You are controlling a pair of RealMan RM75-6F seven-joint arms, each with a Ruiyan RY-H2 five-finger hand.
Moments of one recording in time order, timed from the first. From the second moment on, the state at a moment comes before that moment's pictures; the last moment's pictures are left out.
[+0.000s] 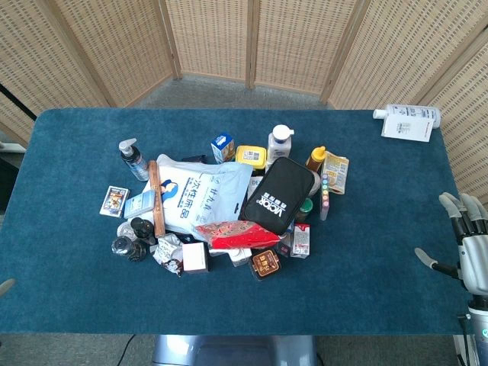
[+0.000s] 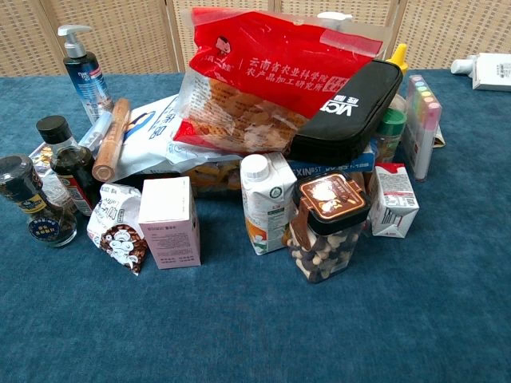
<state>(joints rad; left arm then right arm) 0.05 -0.74 0.01 -1.92 1.56 1.62 -0.24 0.12 -1.15 0.13 -1.45 -1.56 1.63 0.25</state>
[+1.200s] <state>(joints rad) 0.03 -0.76 -0.01 -1.92 1.53 1.58 -0.20 0.36 -1.12 0.11 -1.85 -1.69 1.33 0.13</state>
